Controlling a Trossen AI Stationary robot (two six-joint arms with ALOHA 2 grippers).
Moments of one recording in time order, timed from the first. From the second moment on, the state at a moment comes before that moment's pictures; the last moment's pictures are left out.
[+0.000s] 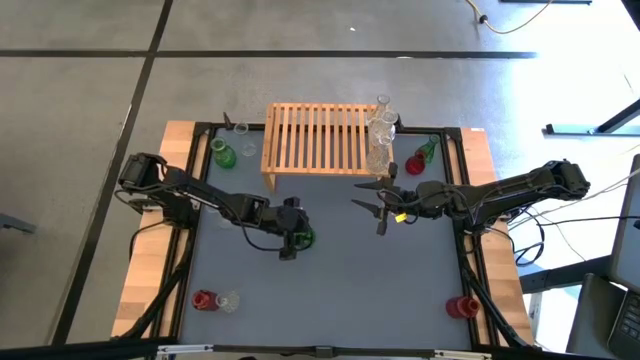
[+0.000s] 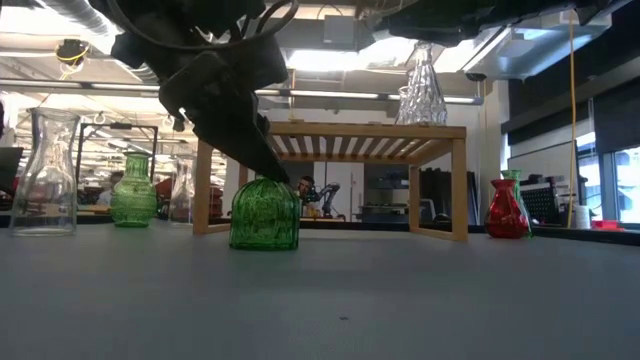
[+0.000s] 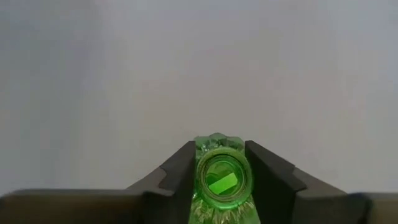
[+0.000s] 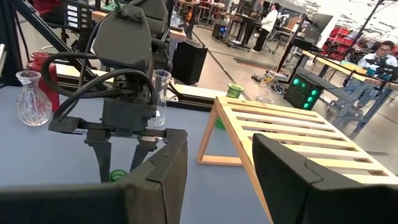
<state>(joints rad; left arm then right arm) -0.14 1.61 0.80 0.00 -0.10 -0.12 0.16 1.12 0.65 0.35 0.35 -0.22</state>
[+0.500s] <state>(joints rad) -0.15 1.53 0.85 -0.09 -0.11 -0.12 0.16 1.12 0.65 0.35 0.36 -0.22</state>
